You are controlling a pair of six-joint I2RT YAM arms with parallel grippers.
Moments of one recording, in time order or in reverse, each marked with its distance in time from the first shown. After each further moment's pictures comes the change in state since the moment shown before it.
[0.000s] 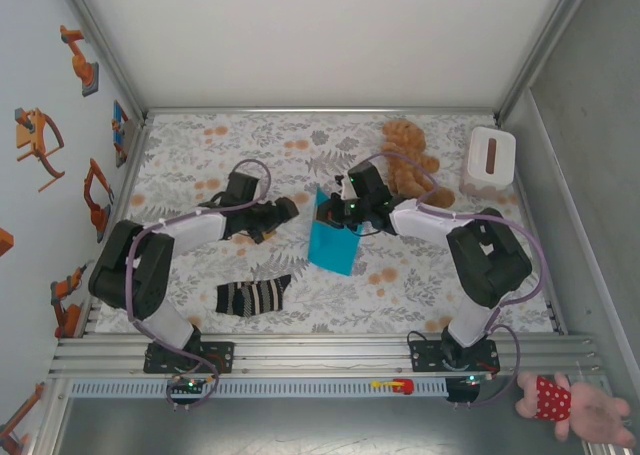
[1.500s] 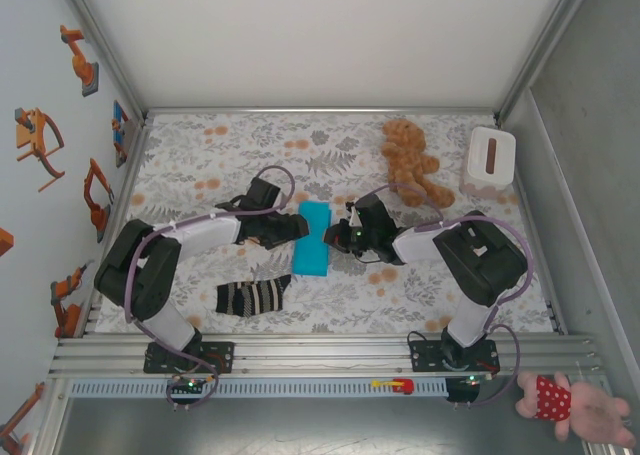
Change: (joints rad) left arm -0.165 0.039 0.065 -0.143 -0.071 0.153; right arm 0.022 0.020 -0.324 0.370 0.102 0.137
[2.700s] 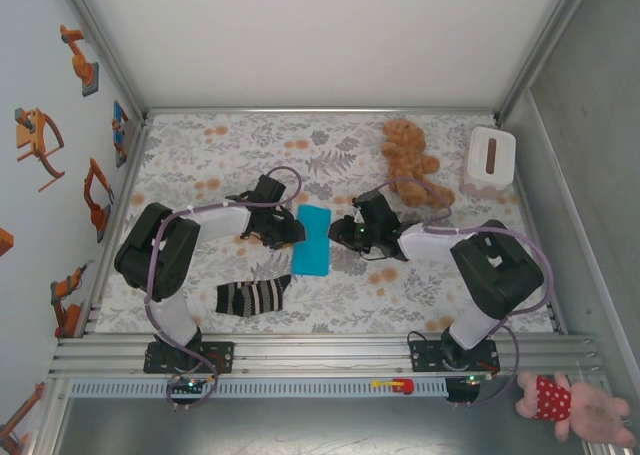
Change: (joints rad) left arm 0.016 0.151 0.086 -0.069 0.048 0.047; right arm 0.000 -0.117 0.050 -0.249 0.137 -0.047
